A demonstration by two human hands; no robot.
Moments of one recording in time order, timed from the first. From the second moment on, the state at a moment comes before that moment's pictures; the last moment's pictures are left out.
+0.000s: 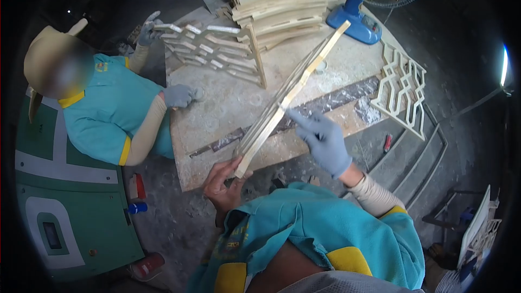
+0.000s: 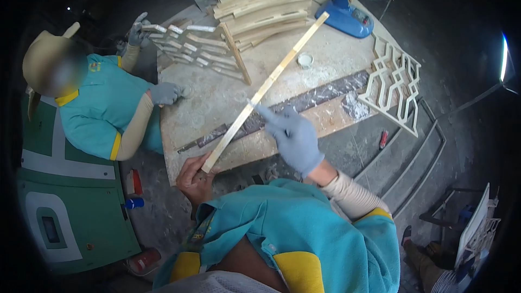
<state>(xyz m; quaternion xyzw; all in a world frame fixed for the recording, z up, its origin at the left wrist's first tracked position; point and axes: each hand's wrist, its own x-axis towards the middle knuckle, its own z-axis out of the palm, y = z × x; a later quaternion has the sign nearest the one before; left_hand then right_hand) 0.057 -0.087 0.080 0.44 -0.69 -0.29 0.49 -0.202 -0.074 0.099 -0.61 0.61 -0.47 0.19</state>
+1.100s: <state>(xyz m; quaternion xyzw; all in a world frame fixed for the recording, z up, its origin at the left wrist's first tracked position) 0.056 -0.093 0.071 0.43 -0.68 -0.29 0.52 -0.208 -0.072 0.091 -0.63 0.56 -0.50 0.21</state>
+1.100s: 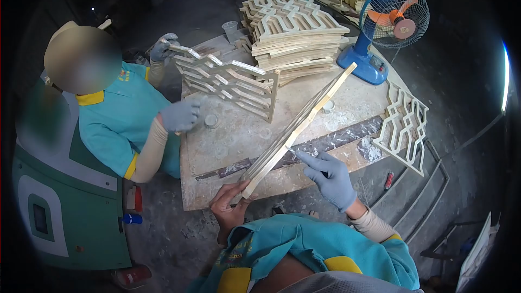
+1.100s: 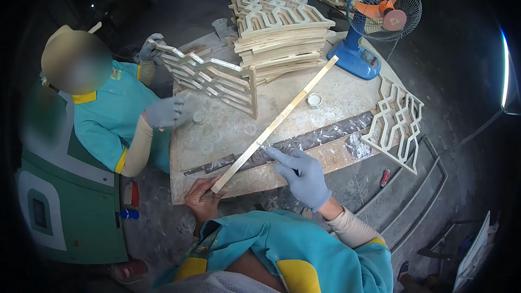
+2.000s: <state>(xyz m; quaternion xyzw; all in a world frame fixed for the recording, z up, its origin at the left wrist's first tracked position) 0.085 -0.129 0.079 0.47 -0.59 -0.32 0.57 -0.411 -0.272 -0.010 -0.57 0.82 -0.04 0.06</state>
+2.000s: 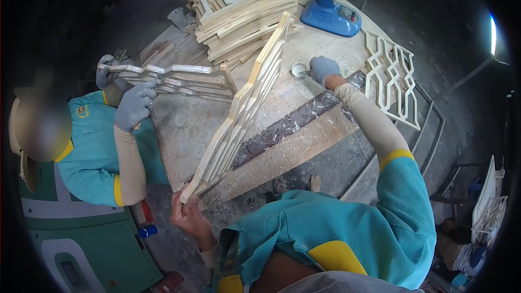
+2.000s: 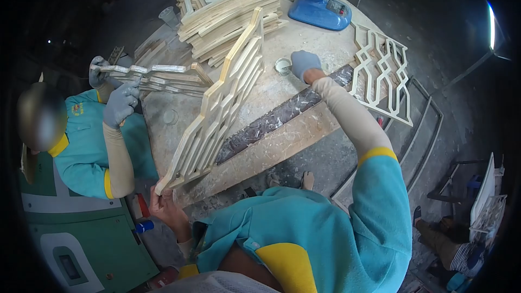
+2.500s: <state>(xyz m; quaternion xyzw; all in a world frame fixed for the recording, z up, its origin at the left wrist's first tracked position) 0.081 -0.121 0.084 0.49 -0.60 -0.32 0.55 -0.426 -0.292 -0.021 -0.58 0.79 -0.10 0.16</state>
